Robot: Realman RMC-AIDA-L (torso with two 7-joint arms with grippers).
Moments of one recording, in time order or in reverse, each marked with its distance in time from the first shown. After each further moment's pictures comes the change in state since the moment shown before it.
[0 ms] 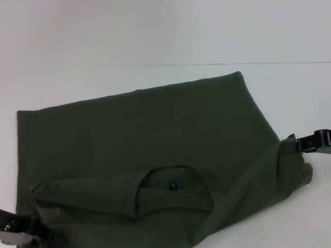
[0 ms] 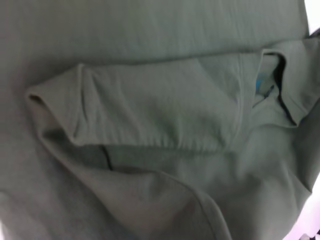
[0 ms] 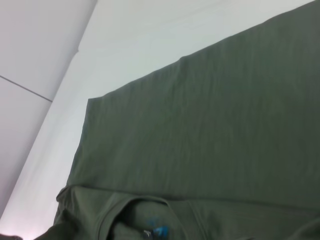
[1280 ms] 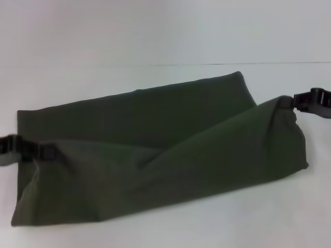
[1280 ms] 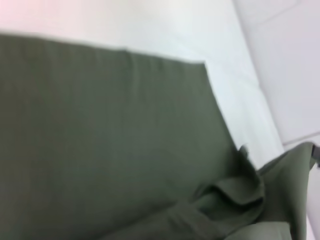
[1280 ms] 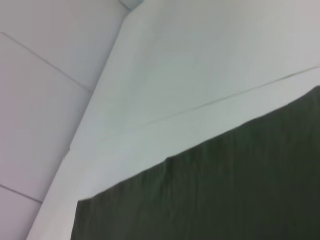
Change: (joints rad) left arm -0.039 0.075 -0.177 0.000 -0.190 -0.069 0.071; right arm -0.007 0.035 0.024 0.000 0.164 0.212 0.038
